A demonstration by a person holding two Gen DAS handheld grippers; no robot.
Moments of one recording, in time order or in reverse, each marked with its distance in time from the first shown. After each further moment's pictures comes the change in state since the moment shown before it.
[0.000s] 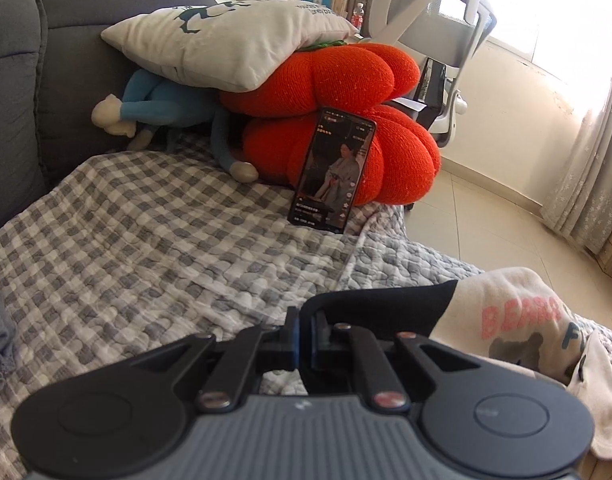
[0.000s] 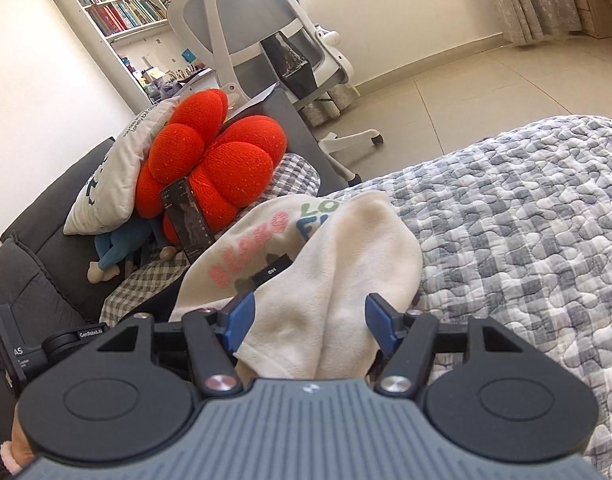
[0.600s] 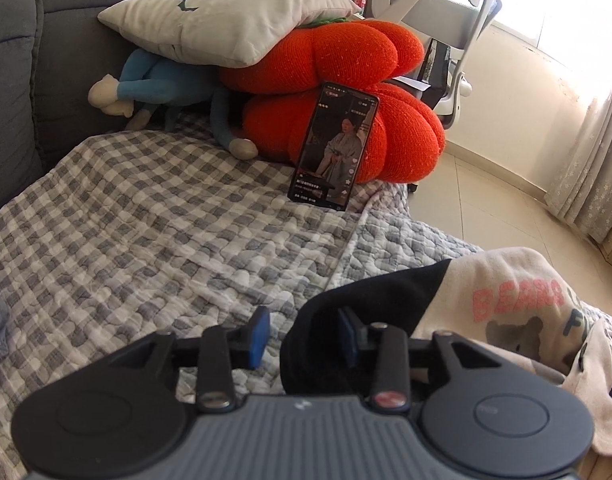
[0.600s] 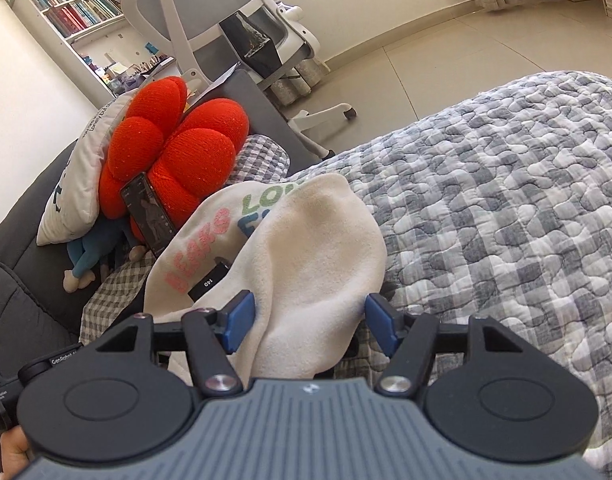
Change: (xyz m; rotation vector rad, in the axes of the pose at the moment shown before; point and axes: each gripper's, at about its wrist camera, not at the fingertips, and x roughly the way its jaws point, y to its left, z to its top) left arm 0.009 -0.004 -0.007 -0.002 0.057 -0.023; right arm 0.030 -0.027 0.005 0.100 0.064 -0.041
